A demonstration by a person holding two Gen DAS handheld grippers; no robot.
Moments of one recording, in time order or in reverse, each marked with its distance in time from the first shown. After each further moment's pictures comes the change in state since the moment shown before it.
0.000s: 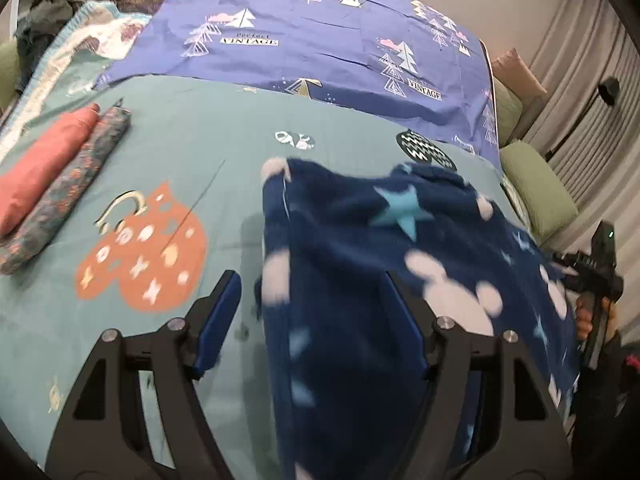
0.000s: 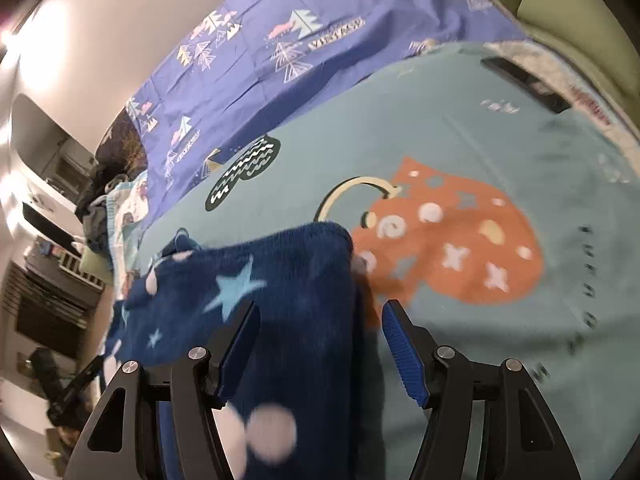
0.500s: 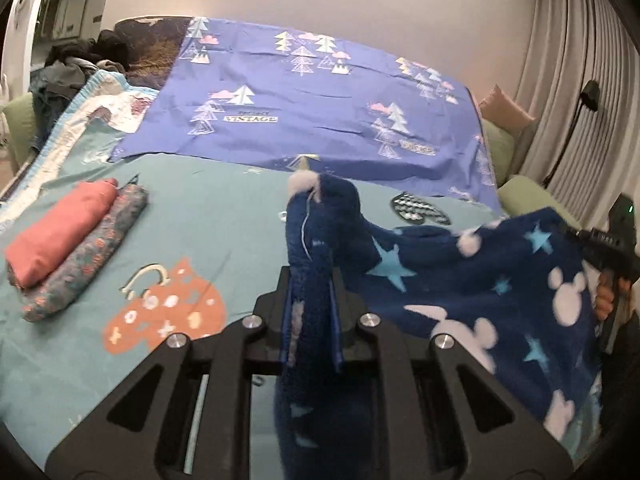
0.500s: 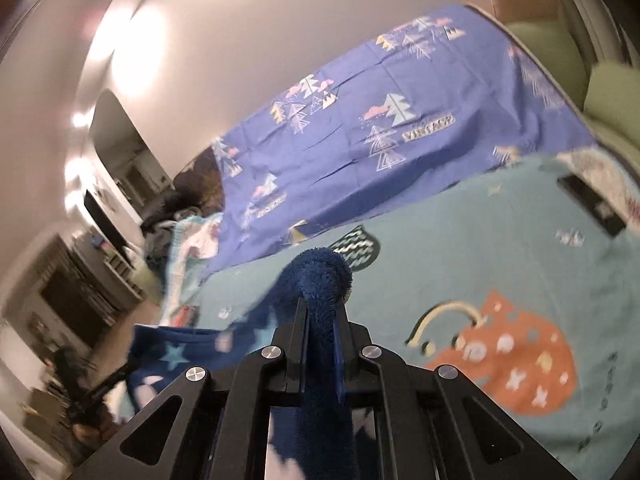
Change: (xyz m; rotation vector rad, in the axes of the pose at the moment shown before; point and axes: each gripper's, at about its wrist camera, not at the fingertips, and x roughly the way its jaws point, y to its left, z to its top) left arm -0.042 -0.014 -0.009 0.096 -0.267 0.067; right arm -0.045 0.066 0.014 -0.255 -0.277 0.087
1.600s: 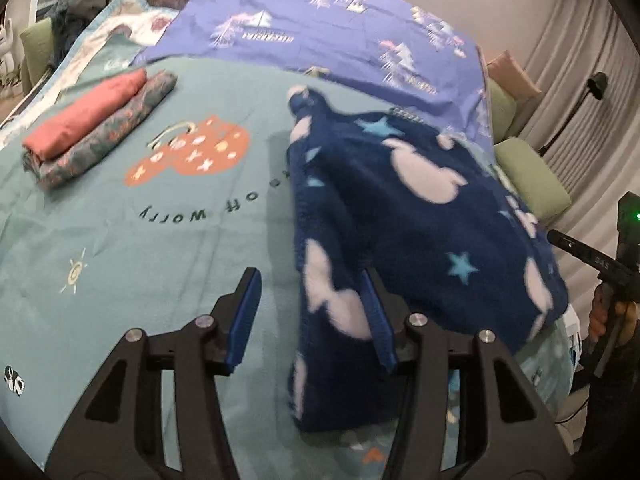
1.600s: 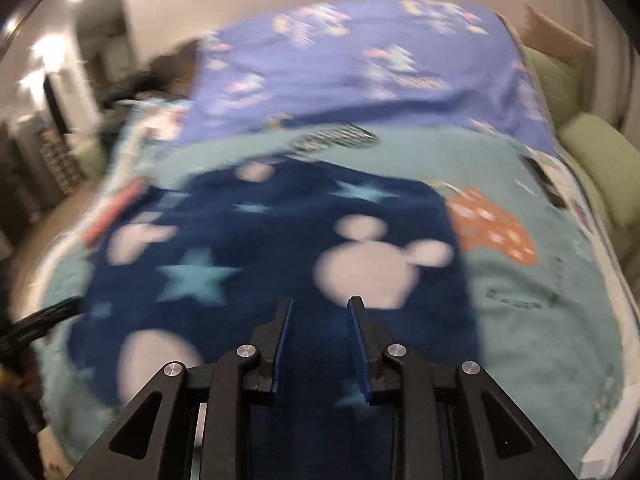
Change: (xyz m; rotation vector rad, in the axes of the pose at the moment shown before) left arm -0.067 0.012 -0.096 -0.095 0.210 -0.053; right arm -0.046 0.137 -0.130 -0.255 0.194 -0.159
